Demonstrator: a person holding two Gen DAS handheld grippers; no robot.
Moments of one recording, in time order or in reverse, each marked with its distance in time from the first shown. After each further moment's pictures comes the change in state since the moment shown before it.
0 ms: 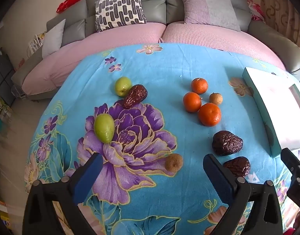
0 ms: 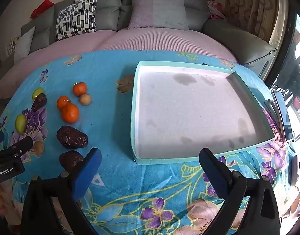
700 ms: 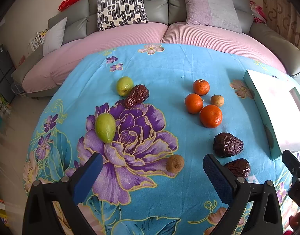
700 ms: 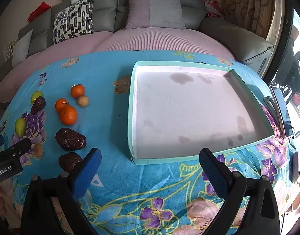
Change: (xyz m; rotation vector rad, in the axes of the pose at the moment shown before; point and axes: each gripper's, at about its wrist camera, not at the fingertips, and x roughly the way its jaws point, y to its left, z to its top) left arm -0.001 0.002 0.001 -0.017 -0.003 0.006; right arm 0.000 -0.003 -0.001 0.023 0.006 0.010
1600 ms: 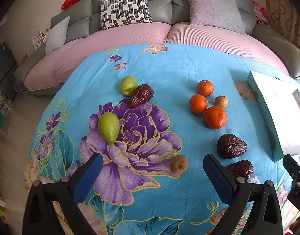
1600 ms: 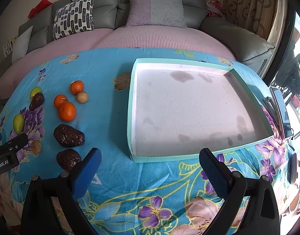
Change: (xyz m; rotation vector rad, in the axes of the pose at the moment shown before) left arm 0.001 0.003 0.001 -0.018 0.000 0.016; right arm 0.002 0.002 -0.002 -0.016 0.015 -0.014
